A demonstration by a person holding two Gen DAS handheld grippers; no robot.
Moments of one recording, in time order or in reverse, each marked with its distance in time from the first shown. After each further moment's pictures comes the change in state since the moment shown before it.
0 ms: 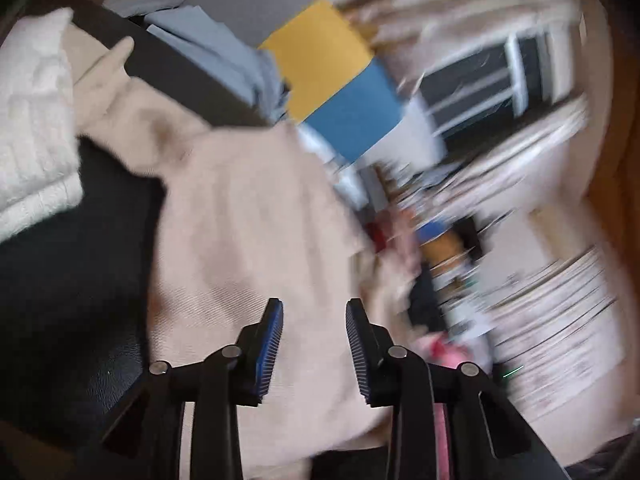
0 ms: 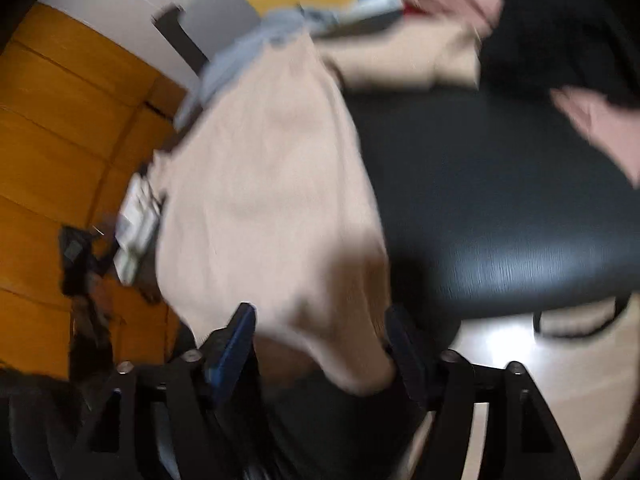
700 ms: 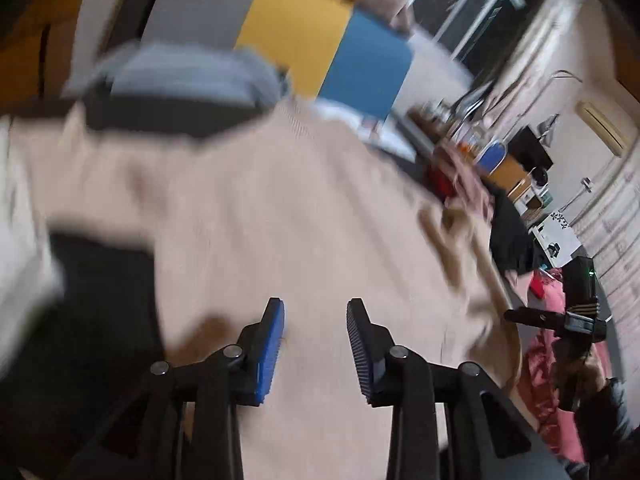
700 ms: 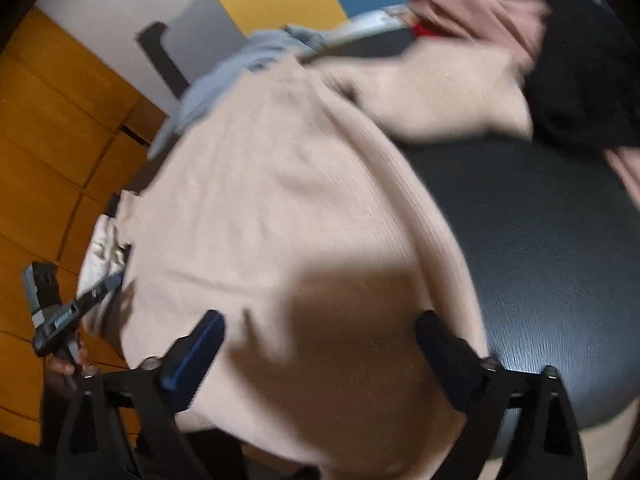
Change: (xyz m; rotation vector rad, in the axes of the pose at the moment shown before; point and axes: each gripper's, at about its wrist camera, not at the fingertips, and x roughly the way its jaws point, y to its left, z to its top) left arm 0.066 -0.032 0.033 0.324 0.004 0.295; right arm 0.072 0.006 0.047 -0.020 -0.089 -0.068
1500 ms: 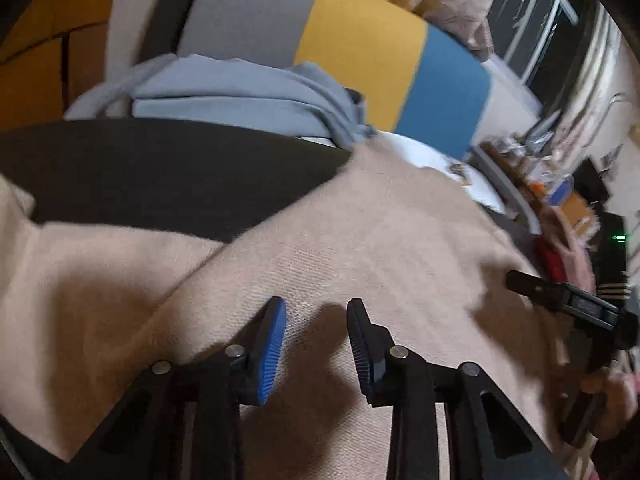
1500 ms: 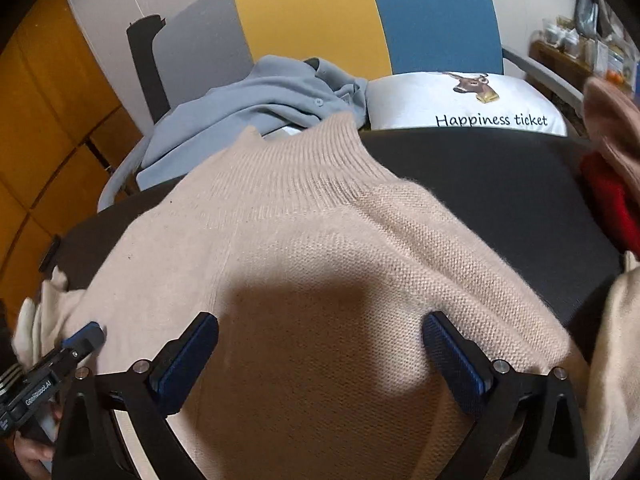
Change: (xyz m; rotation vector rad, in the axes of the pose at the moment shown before) left arm 0.149 0.088 0.107 -0.075 -0.045 0.209; right arm 0.213 0.087 0.191 -0.113 -0.127 -0.210
